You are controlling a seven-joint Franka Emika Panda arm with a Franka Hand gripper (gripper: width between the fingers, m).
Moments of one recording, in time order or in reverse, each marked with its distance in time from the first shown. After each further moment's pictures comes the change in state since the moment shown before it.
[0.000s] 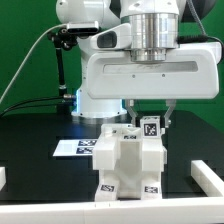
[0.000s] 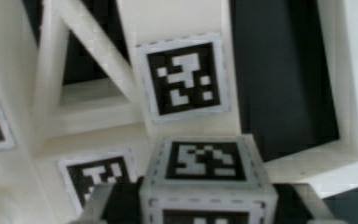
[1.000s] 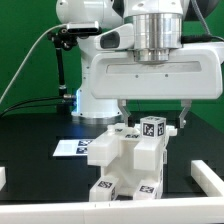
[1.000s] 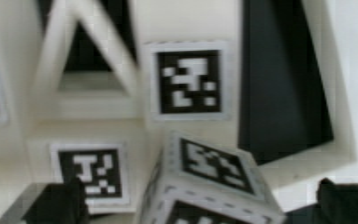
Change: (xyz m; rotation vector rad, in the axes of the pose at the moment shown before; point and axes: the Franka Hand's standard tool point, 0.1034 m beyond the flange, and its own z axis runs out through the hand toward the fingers) arm 0.000 0.000 0.002 -0.003 -0.016 -0.274
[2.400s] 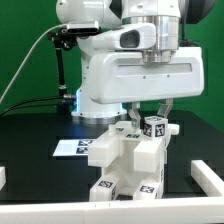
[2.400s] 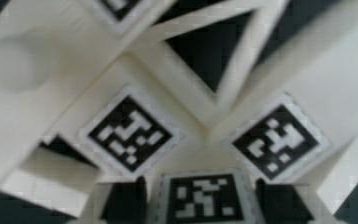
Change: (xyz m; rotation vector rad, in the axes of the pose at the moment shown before) arm -0.006 0.005 0.000 -0.025 -0.011 -0.548
